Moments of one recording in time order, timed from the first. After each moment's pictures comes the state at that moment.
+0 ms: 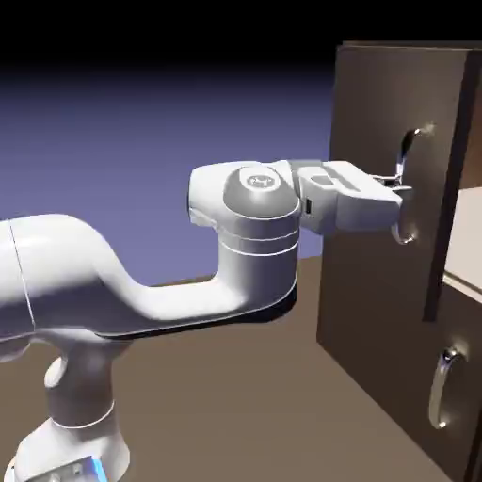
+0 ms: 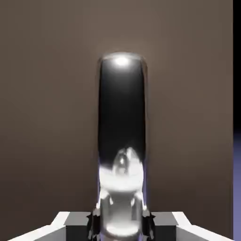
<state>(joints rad) 0.60 -1.21 -0.96 -2.51 -2.37 2.72 2.27</state>
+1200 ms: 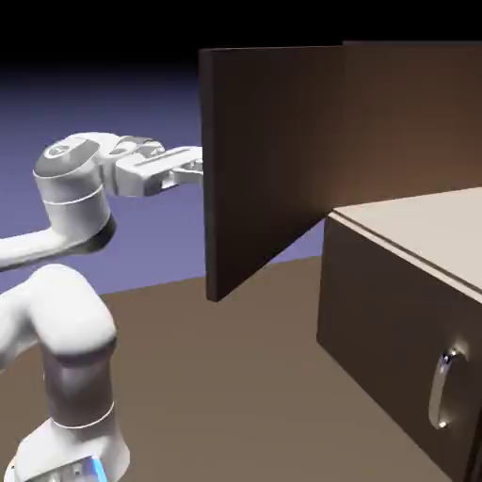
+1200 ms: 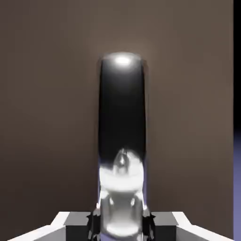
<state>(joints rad) 0.18 -1.62 0.32 -3.00 -1.17 1.96 2.15</state>
